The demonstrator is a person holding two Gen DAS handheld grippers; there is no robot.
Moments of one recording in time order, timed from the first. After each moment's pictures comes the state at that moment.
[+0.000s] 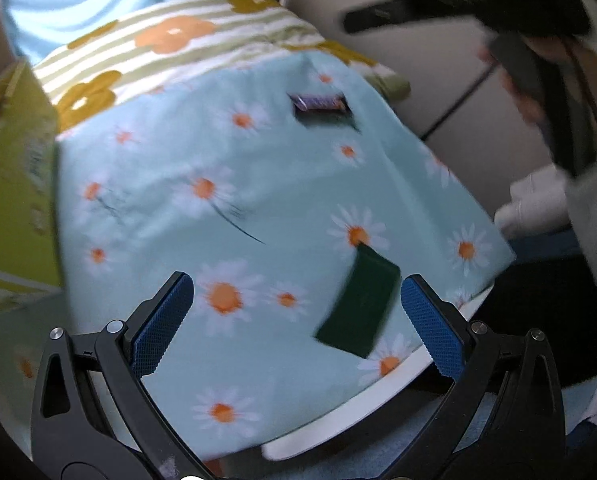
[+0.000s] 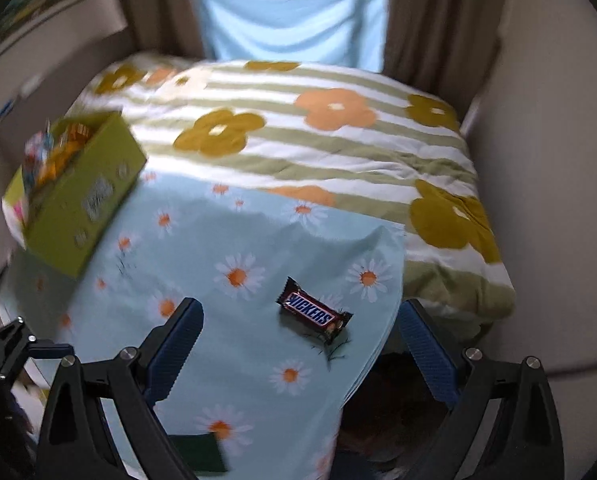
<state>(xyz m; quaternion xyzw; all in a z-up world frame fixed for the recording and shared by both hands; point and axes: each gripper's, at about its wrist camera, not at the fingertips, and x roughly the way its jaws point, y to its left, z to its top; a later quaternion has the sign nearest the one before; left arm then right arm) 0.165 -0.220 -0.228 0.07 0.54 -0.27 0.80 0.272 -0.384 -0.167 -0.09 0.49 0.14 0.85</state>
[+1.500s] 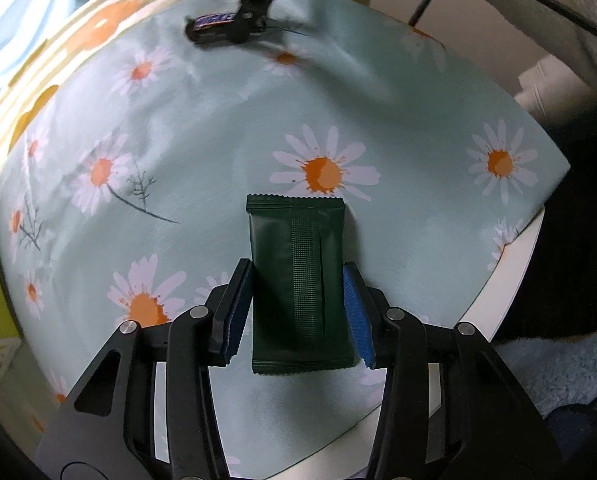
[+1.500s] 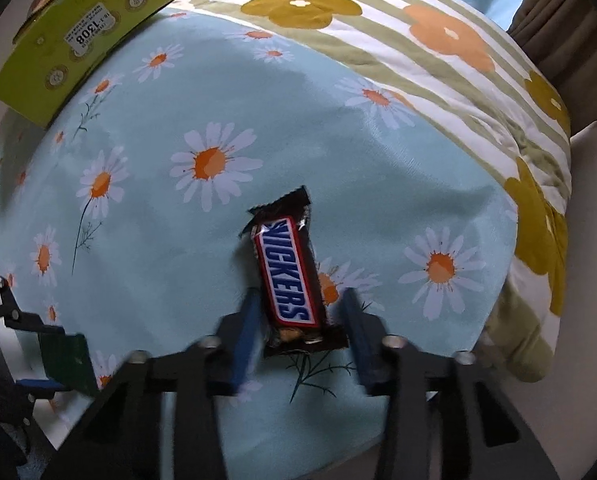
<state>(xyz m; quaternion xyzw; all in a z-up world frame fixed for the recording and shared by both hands) 0.164 -0.278 -0.296 0.18 0.58 -0.32 0.73 0.325 -0.378 -0.289 -0.22 0.61 0.27 0.71</state>
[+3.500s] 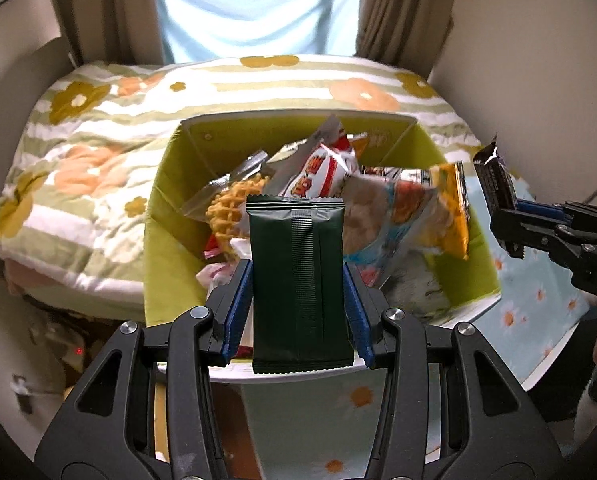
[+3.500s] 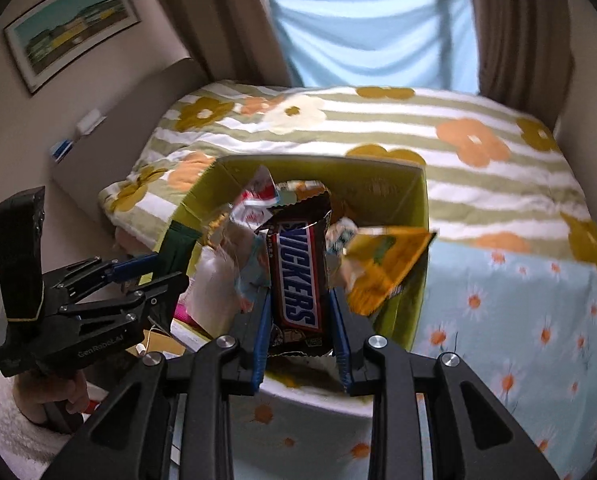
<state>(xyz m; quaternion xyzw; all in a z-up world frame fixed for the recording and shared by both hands) 0.282 0.188 -0.136 0.01 0.47 -0.11 0.88 0.266 -0.012 -0.106 0.04 0.47 0.19 0.86</state>
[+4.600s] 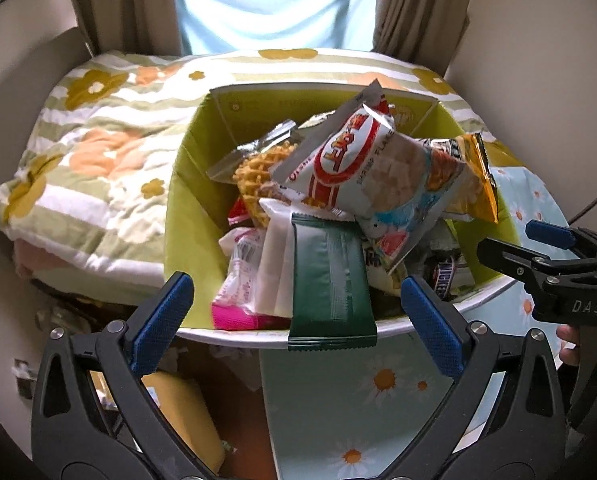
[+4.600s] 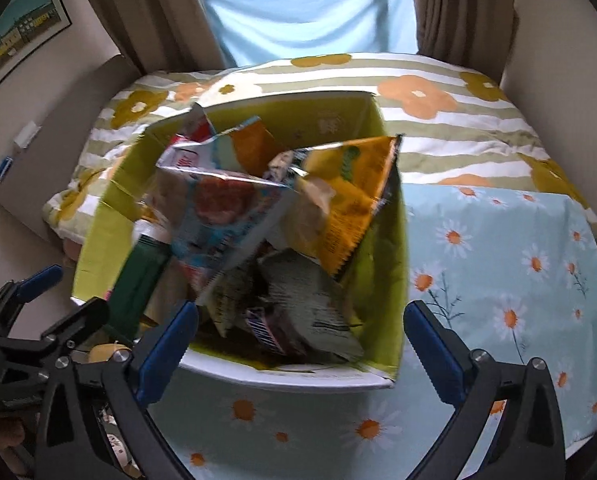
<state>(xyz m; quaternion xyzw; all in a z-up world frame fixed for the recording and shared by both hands) 0.259 0.208 -0.157 0.00 0.47 -0.08 0.88 0.254 -0.006 -0.158 0.05 0.51 0.07 0.86</state>
